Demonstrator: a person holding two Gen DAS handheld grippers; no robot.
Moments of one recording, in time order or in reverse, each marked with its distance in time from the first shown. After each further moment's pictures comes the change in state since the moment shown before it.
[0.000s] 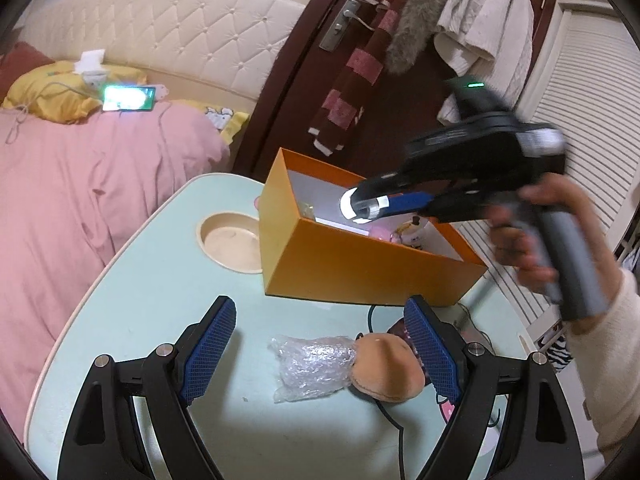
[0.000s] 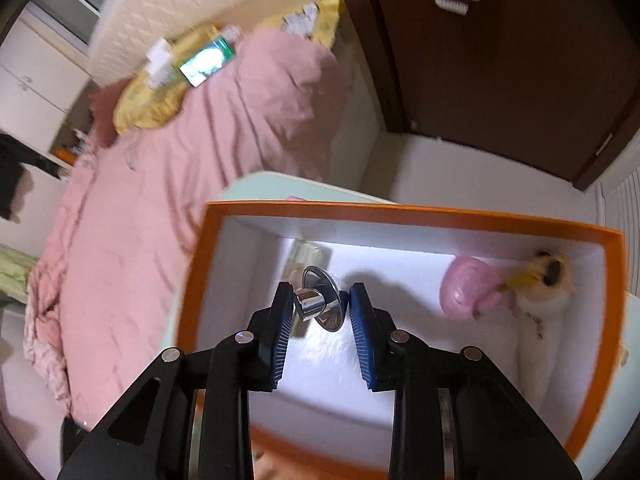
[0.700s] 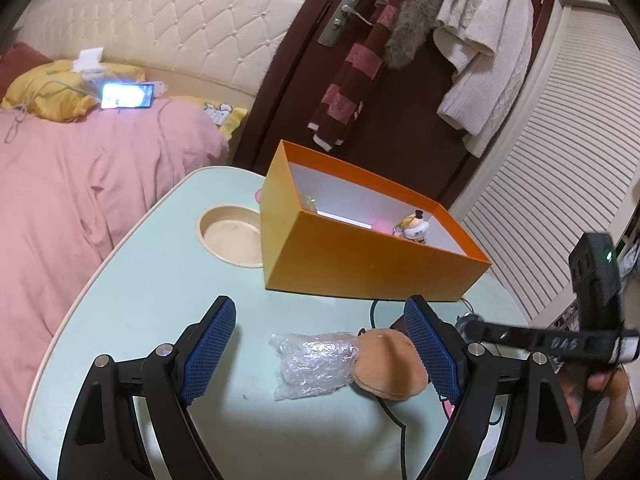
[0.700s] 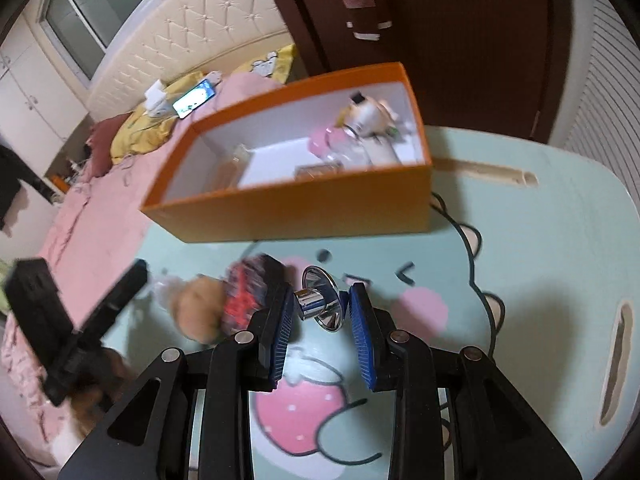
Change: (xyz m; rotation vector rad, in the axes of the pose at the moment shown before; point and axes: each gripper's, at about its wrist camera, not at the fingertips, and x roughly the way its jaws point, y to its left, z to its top) left arm 0.001 0.002 -0.004 0.011 0.016 -0.001; right arm -0.057 -0.059 -0.167 0.052 -0.231 -0.110
